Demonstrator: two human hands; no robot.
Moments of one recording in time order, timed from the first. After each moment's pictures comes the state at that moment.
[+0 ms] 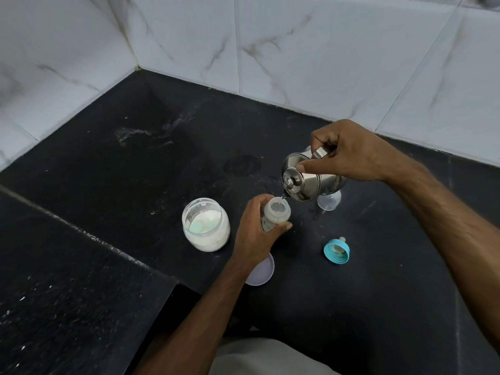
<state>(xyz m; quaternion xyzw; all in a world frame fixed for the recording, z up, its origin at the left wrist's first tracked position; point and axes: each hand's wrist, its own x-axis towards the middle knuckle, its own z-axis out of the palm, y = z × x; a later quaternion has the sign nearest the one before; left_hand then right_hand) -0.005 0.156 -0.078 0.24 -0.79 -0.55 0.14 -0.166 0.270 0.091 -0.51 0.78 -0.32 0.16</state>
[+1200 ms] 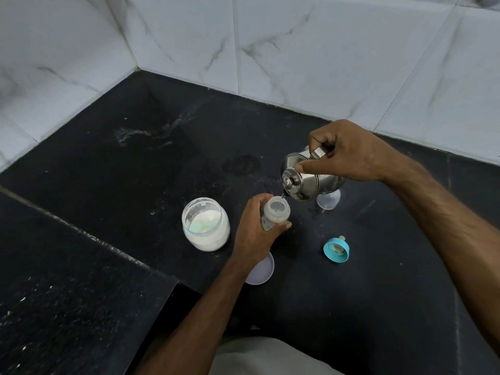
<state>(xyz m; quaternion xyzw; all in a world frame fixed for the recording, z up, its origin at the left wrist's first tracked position) -0.003 0.156 -0.078 0.22 -0.79 -0.54 0.16 -0.164 0.270 0.090 -0.52 0.78 -0.31 0.15</state>
